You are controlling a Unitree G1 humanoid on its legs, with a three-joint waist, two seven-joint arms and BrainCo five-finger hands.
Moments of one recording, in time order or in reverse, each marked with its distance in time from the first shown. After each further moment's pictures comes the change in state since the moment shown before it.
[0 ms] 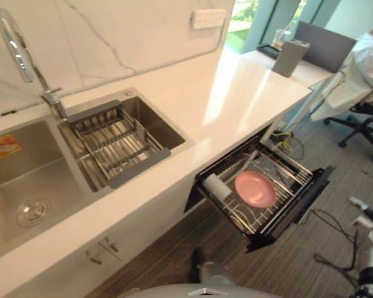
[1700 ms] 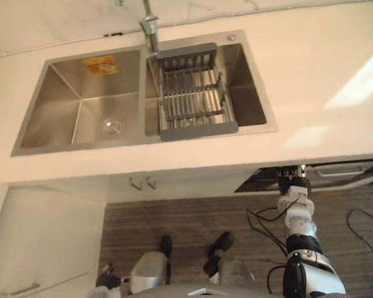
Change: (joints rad) left arm 0.003 -0.115 0.092 -0.182 -0.176 -0.351 0.091; right arm -0.323 0.221 0.188 0.063 0.948 -0.136 0.348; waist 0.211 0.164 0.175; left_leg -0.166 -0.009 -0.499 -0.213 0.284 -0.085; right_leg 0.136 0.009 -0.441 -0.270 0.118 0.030
